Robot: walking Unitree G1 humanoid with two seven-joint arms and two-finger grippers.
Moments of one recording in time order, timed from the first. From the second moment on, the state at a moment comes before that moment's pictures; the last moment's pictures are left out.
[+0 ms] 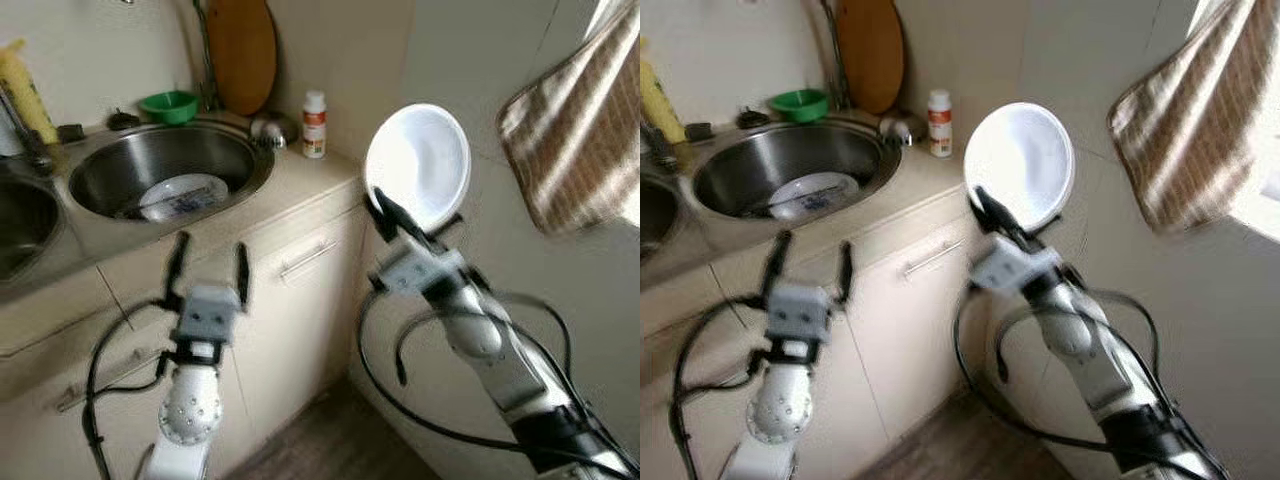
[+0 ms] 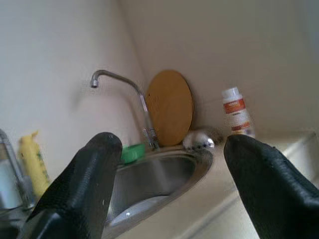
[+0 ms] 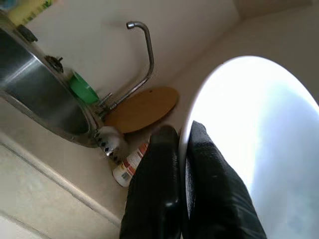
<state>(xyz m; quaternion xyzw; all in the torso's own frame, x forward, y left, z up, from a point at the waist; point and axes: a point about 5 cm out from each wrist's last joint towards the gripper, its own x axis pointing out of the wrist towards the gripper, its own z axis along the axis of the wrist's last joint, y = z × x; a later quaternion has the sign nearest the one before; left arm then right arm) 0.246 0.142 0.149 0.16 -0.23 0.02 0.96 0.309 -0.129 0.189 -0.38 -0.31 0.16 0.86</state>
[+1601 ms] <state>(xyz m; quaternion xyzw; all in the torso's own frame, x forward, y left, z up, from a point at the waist) 0.251 0.160 0.153 0.16 -0.23 0.04 0.96 0.323 -0.109 0.203 -0.30 -0.33 0.14 0.88</state>
